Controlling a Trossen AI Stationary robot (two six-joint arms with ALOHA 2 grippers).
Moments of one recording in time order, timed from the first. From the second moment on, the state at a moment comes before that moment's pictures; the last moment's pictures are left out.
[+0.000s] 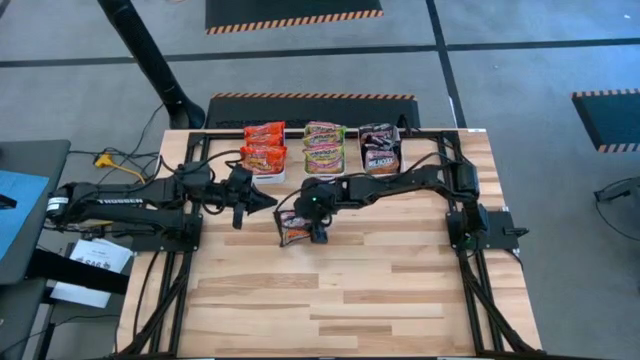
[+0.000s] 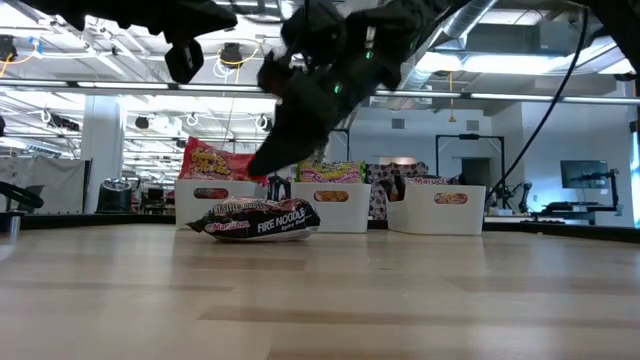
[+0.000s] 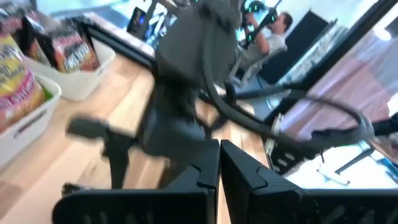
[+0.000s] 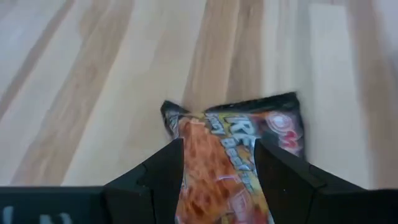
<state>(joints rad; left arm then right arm) 0.14 0.79 0.55 0.15 0.16 -0.54 -0.08 2.02 1.44 -0.19 -0.20 -0.15</state>
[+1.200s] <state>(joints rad) 0.13 0.79 0.55 0.17 0.13 -0.54 -0.01 2.12 1.54 -0.45 -0.03 0.08</state>
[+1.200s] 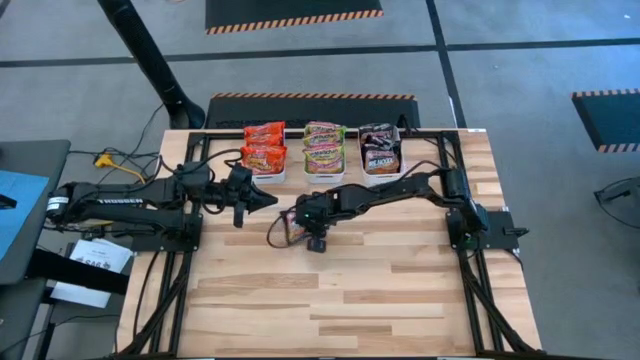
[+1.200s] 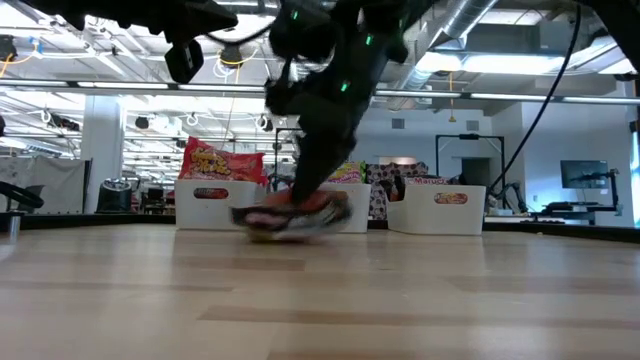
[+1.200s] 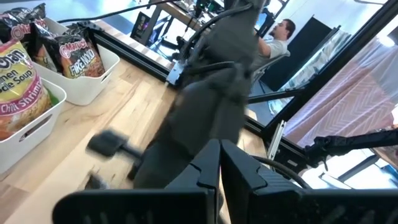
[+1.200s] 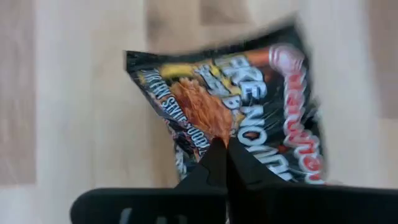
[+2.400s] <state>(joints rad) 0.18 0.79 0.55 0.13 0.02 -0.42 -0.23 1.52 1.23 -1.06 0.73 -0.06</state>
